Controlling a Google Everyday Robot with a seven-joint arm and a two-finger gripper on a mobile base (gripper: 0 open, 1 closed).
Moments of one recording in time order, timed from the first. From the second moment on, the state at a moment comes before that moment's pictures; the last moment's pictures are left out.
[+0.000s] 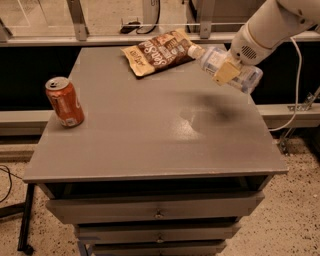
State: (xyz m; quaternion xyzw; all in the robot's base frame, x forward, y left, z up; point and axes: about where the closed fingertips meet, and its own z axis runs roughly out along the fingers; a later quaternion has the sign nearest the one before) arm 0.641 -0.177 0.911 -0.48 0.83 0.02 0.27
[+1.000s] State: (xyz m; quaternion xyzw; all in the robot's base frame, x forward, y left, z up) arm 0.738 -0.152 0.907 -0.59 0.72 0.05 0.35
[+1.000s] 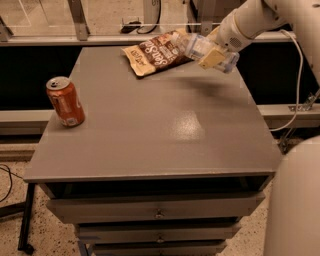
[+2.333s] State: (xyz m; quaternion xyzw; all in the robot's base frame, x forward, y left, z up) arm 0.773 -0.102 0.872 -0.77 0.57 -0.01 0.30
